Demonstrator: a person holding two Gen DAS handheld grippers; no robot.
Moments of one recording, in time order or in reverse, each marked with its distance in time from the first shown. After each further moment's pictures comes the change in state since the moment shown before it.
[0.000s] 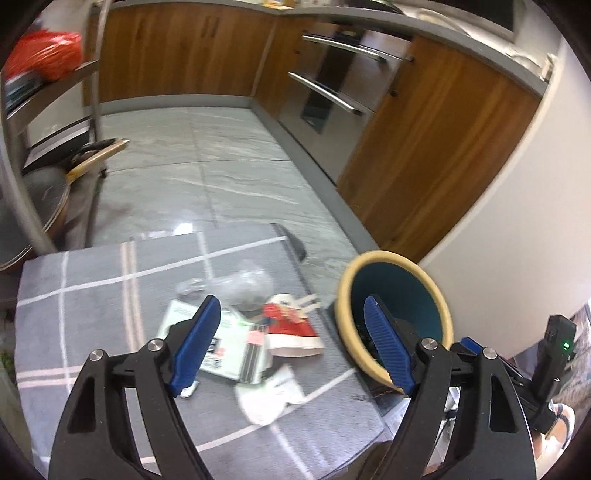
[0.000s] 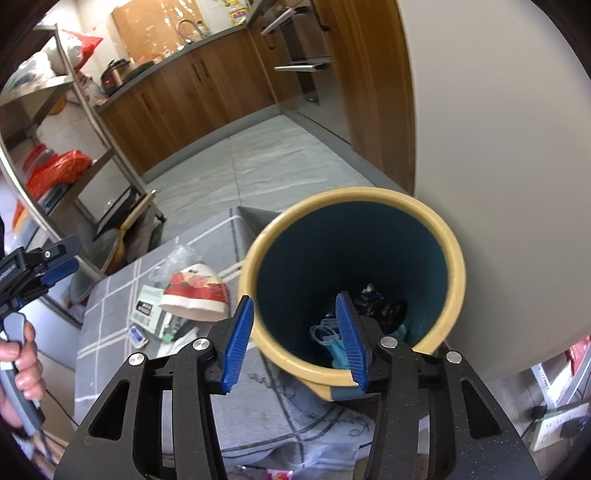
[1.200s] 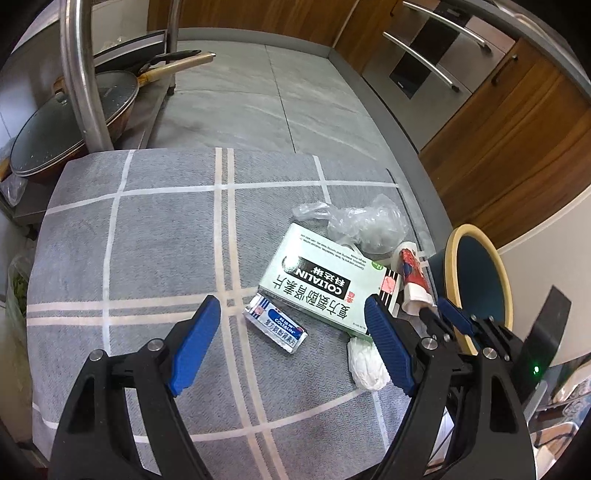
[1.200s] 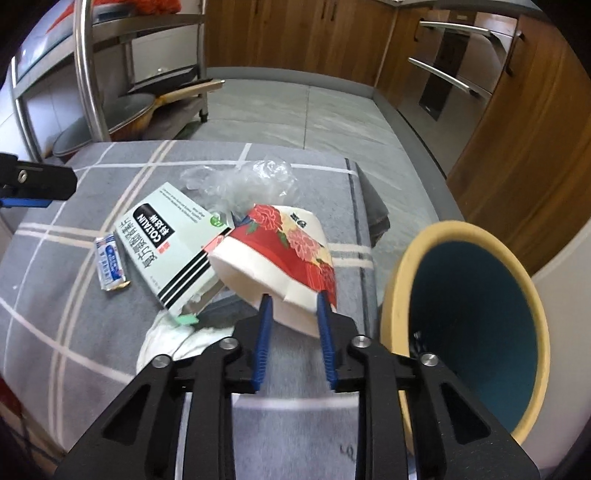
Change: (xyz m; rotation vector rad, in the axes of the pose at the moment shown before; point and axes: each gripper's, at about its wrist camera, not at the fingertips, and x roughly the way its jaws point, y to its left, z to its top) left arm 0.036 0.105 -0.042 -0.194 0.202 0.145; right arm 0.134 0.150 -0.040 -0.562 0.111 -0.087
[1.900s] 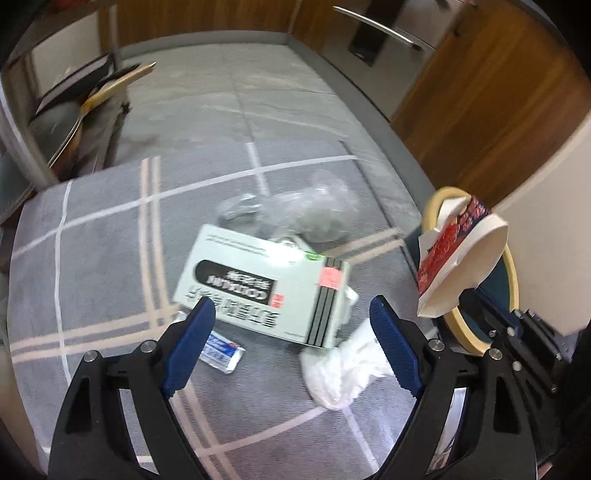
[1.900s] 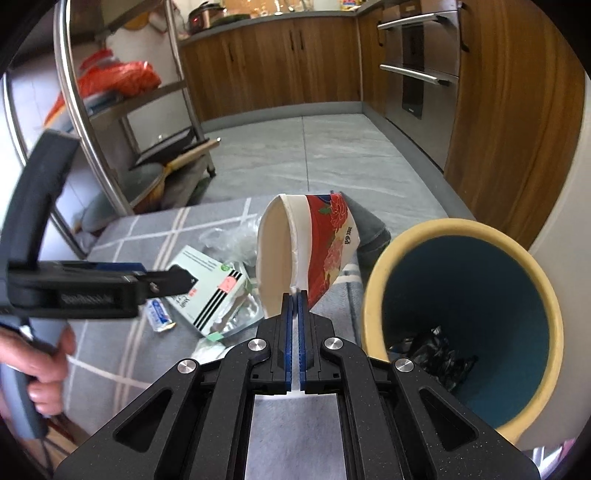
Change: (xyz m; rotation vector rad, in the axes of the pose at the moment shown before) left arm 0.033 -0.066 -0.001 0.175 0.032 -0.002; right arm -0.060 -0.048 -0.003 0.225 -0.129 0.150
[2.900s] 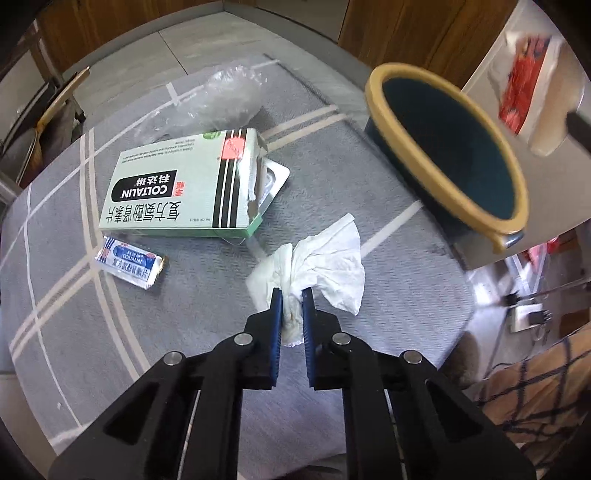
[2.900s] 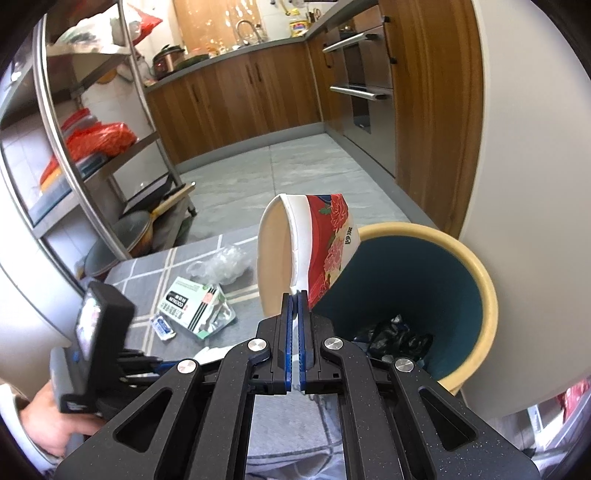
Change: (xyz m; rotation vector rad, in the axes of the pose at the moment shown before) left arm 0.020 -0.053 -0.077 0.234 0.170 0.016; right arm -0.093 -0.053 -0.012 0.153 -0.096 -0.045
